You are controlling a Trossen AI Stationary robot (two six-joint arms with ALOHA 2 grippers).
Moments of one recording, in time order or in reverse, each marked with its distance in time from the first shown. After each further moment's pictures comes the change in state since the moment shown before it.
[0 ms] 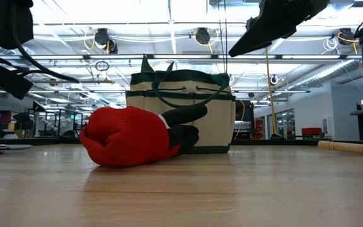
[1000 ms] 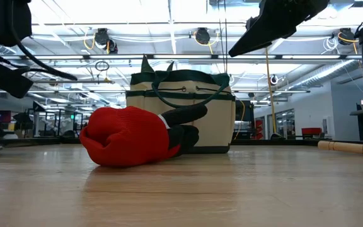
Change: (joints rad) left arm -0.019 0.002 0.001 0.058 -0.007 -0.115; right arm 0.000 0.000 0.000 0.001 0.000 -0.004
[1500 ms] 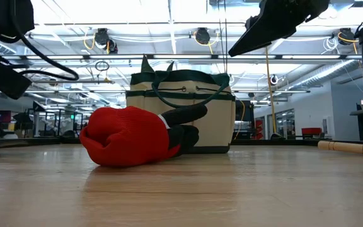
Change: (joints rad) left arm -0.001 -0.001 0.002 0.073 0.081 -0.002; right arm 0.000 0.000 0.000 0.000 0.000 -0.027
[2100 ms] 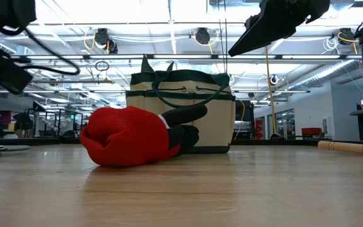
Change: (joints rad) left arm -0.003 0.001 0.051 -0.081 0.030 -0.054; right arm 0.000 0.000 0.000 0.000 0.000 -0.026
